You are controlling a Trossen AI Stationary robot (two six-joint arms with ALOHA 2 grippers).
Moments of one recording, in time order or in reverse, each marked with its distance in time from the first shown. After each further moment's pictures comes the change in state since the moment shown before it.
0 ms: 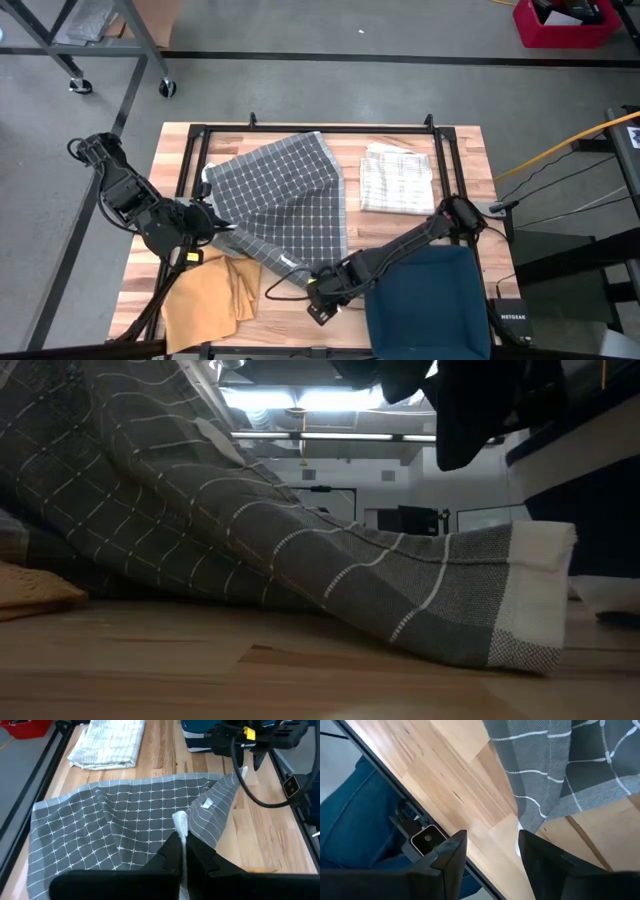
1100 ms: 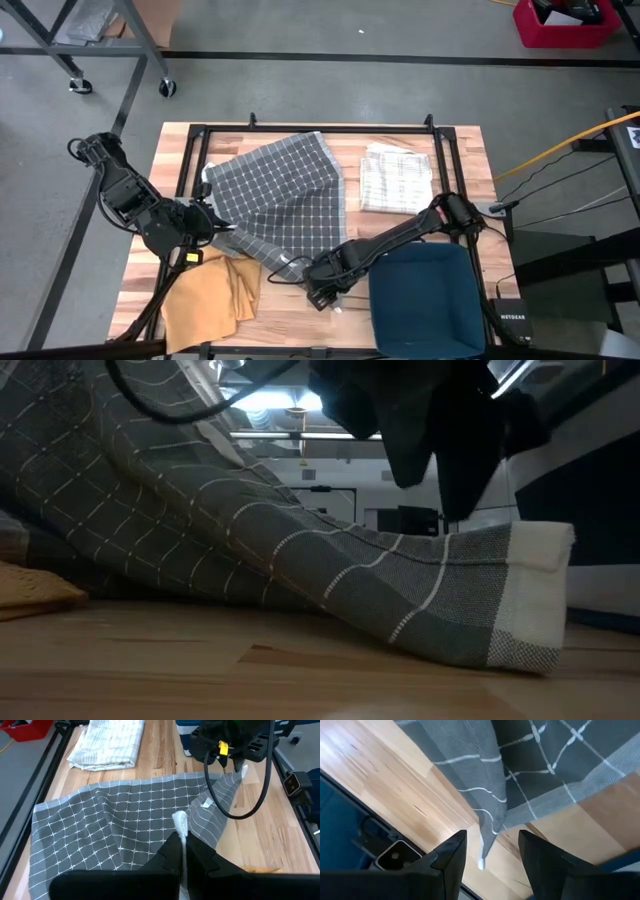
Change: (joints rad) left arm 0.000 0.000 0.000 -0.001 0.000 0.015; right arm -0.060 0.024 0.001 -0.113 -0.065 -0.010
